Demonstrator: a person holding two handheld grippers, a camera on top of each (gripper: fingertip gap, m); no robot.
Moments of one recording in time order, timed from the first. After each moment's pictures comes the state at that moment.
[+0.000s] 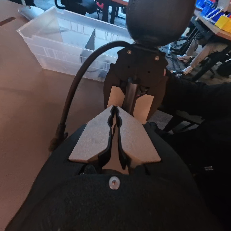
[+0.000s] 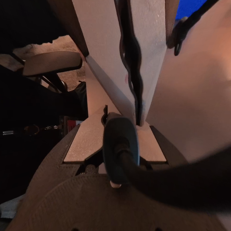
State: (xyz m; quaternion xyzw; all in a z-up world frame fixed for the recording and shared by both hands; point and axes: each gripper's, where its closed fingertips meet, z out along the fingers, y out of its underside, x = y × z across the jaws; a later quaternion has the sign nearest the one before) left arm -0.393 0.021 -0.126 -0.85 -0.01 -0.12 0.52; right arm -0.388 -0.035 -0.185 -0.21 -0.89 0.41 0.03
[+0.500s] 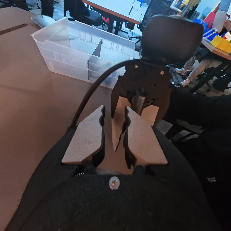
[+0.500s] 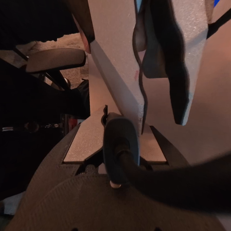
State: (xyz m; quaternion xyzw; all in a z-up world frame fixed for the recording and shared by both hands) left arm -0.405 0.023 -0.123 -0.83 -0.04 -0.13 0.55; right arm -0.383 -0.044 -0.192 -0.19 -0.89 0.41 0.01
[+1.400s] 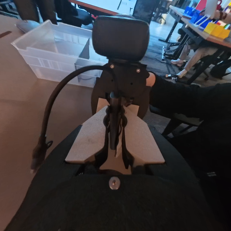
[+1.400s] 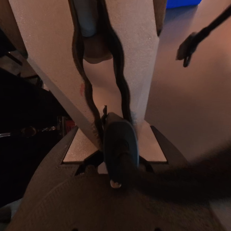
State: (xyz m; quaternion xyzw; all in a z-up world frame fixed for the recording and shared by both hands) left arm -0.383 0.030 -0.120 -0.83 0.02 -0.12 0.54; right arm -0.395 -0.036 -0.196 -0.23 -0.89 0.41 0.01
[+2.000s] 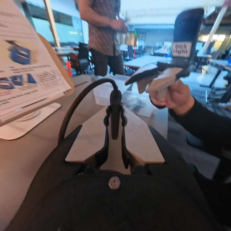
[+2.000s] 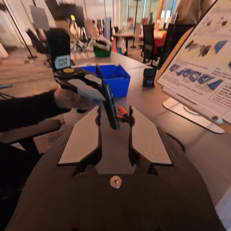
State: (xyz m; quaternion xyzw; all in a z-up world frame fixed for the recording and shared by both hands) left arm -0.449 -0.026 -0.078 -0.72 -0.08 0.04 0.69; right arm -0.425 0.013 -0.061 -0.27 -0.71 0.61 0.22
